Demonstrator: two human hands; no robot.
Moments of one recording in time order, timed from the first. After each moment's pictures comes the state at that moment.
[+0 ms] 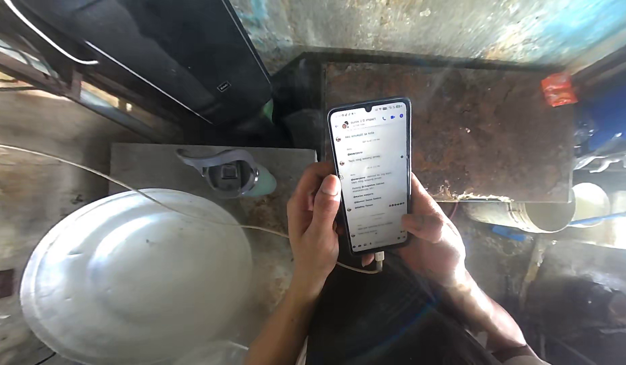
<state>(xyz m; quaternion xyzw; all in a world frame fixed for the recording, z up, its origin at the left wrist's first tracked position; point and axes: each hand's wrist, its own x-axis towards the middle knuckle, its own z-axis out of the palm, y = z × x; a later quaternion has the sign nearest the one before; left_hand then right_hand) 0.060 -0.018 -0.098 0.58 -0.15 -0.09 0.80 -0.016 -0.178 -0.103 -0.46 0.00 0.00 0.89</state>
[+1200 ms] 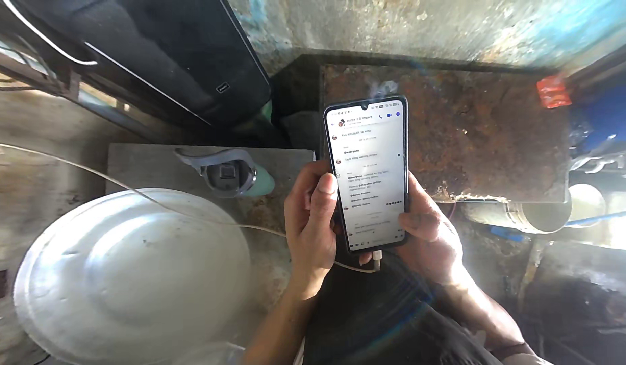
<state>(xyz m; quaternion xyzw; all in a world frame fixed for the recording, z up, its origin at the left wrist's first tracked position) 0.060 -0.018 -0.098 0.57 -0.15 -0.09 0.80 -0.015 -0.178 -0.108 -0.43 -0.04 0.02 0.90</state>
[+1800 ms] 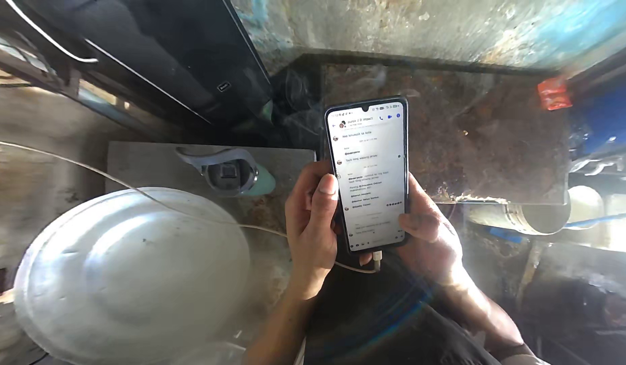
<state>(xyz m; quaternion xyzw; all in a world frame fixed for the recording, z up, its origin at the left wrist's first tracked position) 0.060 -0.017 -0.100 0.57 -0.15 -0.09 0.81 -0.014 -0.176 -0.109 -0.44 -0.03 0.02 0.90</state>
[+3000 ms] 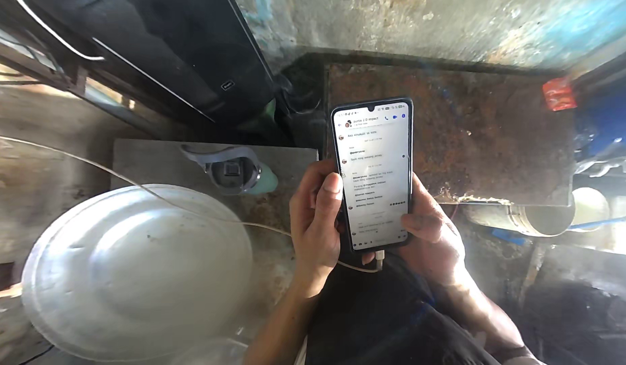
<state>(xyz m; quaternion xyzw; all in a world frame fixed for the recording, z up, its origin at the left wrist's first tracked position) 0.060 -0.017 -0.101 0.57 -0.15 -0.09 0.81 -0.017 -0.176 -0.107 -0.44 -0.02 0.00 0.90</state>
